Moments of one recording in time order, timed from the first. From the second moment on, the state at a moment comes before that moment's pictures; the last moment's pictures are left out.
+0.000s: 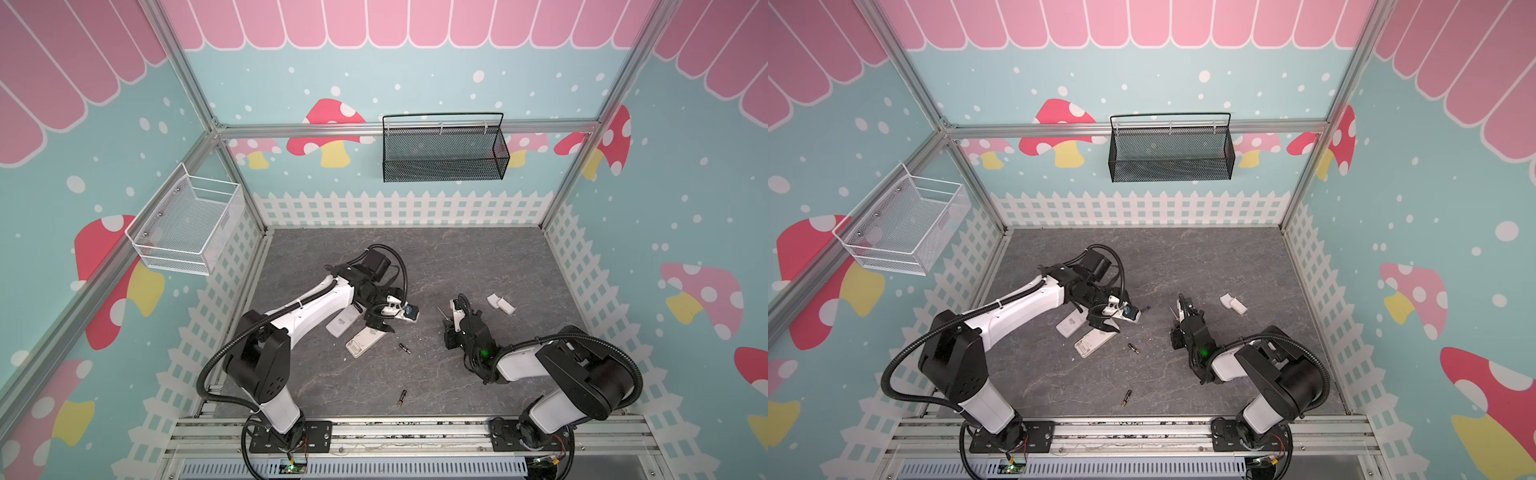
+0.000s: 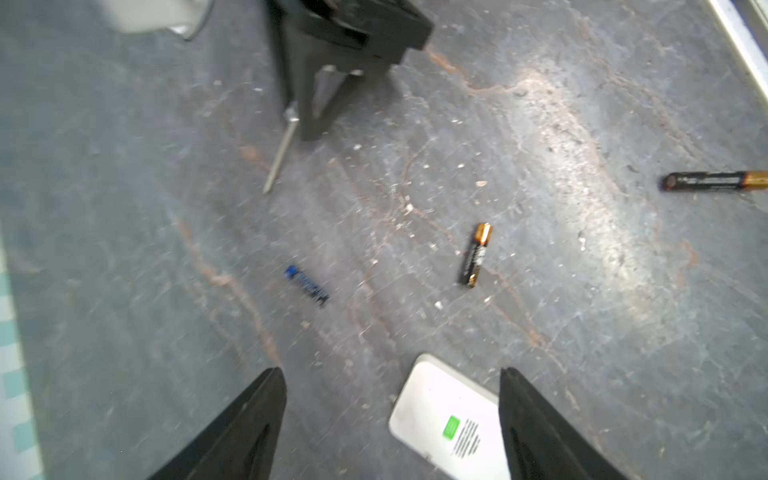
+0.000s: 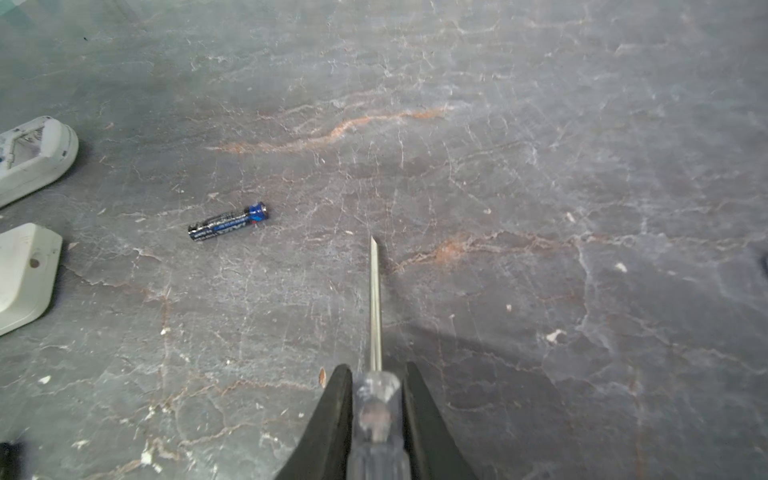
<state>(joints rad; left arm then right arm) -0.51 1.67 1.34 -0.84 0.47 1.30 0.62 1.57 0.31 0.68 0.21 0.27</state>
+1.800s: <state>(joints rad) 0.01 1.55 0.37 0.90 0.09 -0.03 0.04 1.34 0.27 0.84 0.21 -0.20</state>
